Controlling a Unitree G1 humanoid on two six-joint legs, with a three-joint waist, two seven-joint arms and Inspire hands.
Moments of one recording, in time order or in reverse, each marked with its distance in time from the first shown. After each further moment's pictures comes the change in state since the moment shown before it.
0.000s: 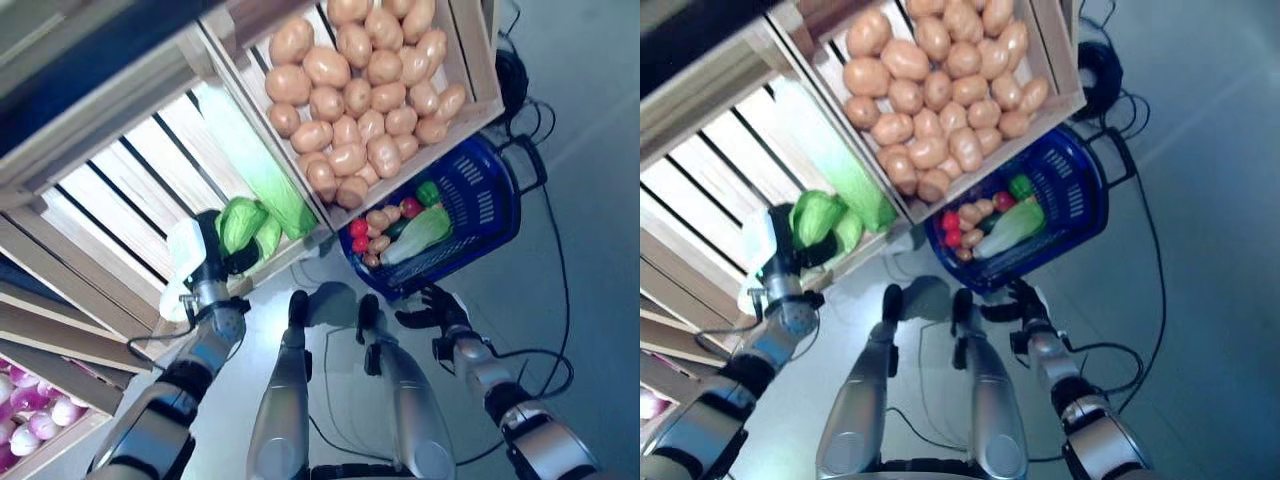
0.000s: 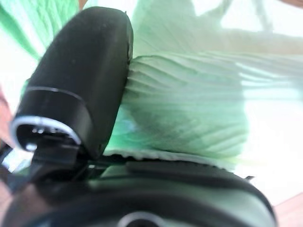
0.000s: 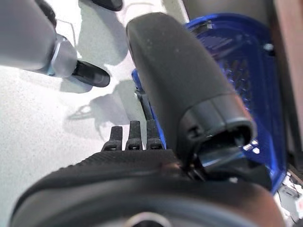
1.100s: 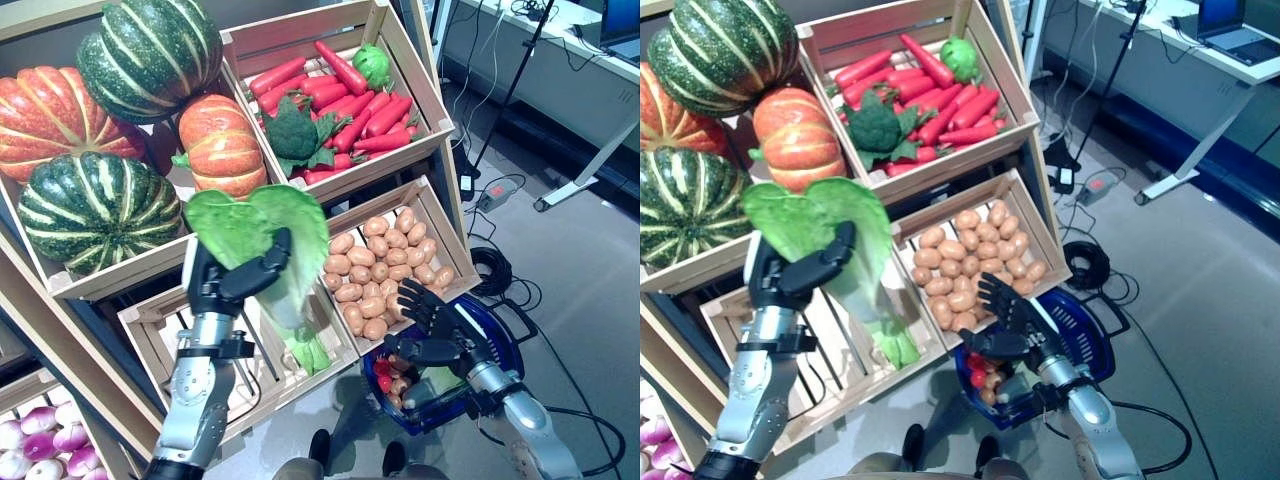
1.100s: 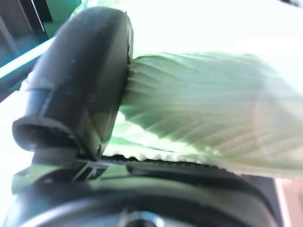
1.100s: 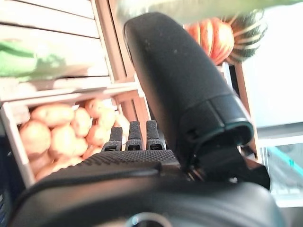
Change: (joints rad) left arm 0.389 -0.133 0.173 -0.762 -0.767 -0.162 -0.856; right arm 0.498 -0.093 -0.173 -0.858 0.005 -0.004 0.454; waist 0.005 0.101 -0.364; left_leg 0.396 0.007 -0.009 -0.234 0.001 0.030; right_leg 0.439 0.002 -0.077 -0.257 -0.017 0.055
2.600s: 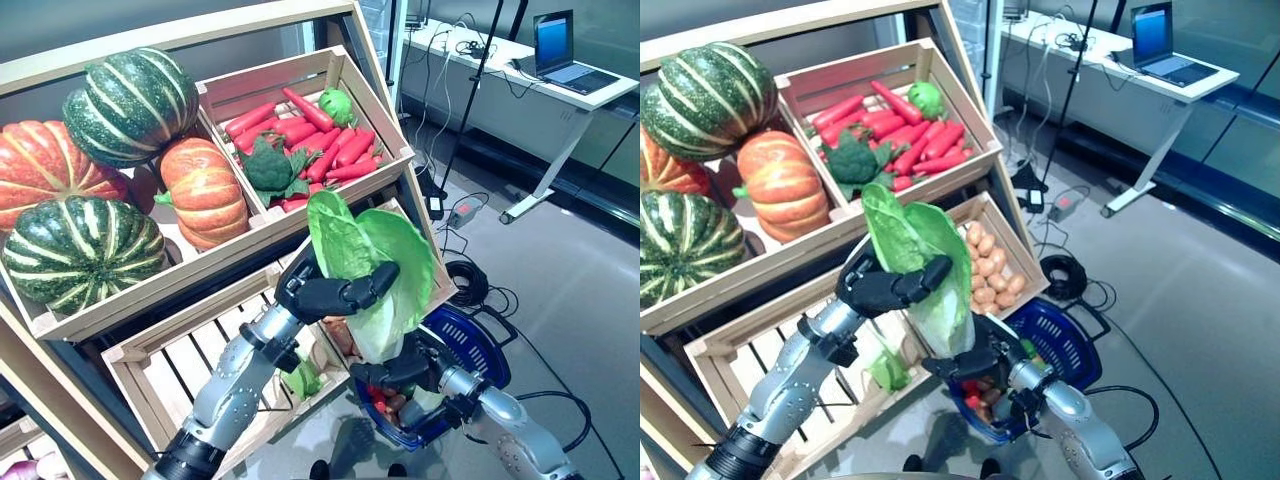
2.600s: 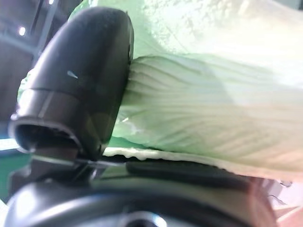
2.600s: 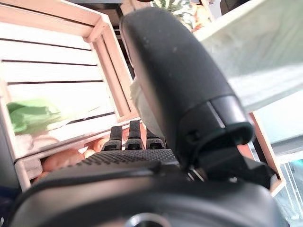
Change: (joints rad) left arm -0.144 0.042 -0.179 -0.089 -0.195 0.220 -0.396; right arm -0.059 -0.097 0.193 -0.037 0.223 0.169 0.026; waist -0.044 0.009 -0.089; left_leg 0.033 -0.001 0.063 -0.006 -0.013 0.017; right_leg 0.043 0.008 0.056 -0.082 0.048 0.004
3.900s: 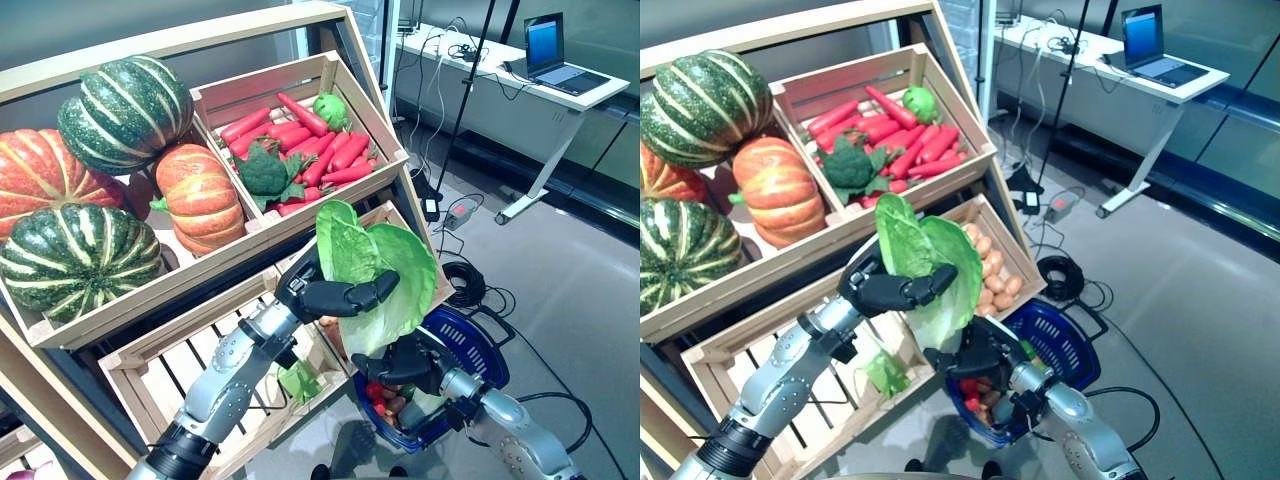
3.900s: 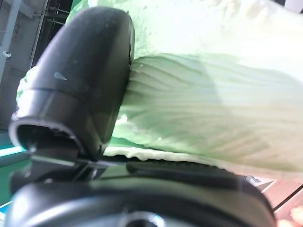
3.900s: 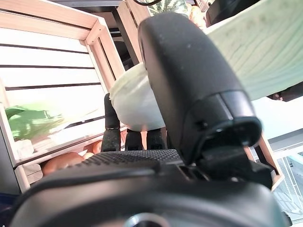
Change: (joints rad) left arm -0.005 0.034 0.021 0.024 0.005 0.067 0.052; right arm 0.011 -0.025 0.009 -0.009 0.011 0.006 0.009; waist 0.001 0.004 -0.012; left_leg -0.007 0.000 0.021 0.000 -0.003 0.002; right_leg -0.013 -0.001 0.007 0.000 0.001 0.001
